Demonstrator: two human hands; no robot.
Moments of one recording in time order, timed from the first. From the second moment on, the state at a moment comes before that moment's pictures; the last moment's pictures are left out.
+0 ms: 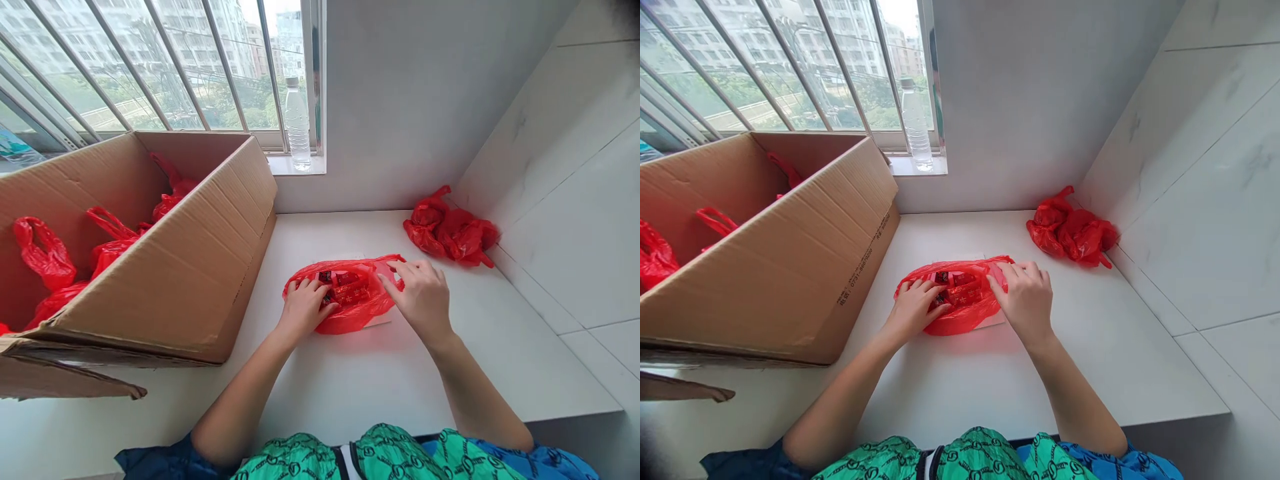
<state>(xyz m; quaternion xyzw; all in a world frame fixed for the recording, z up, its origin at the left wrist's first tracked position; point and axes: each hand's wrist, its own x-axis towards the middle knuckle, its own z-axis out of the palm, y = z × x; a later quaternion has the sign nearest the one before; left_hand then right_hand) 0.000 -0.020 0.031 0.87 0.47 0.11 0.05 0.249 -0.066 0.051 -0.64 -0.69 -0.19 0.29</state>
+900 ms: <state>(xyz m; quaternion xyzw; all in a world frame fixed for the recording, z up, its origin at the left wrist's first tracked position) -0.005 -0.024 0.023 0.83 0.43 0.30 0.18 0.209 -0.037 0.035 -0.43 -0.59 0.52 0.45</state>
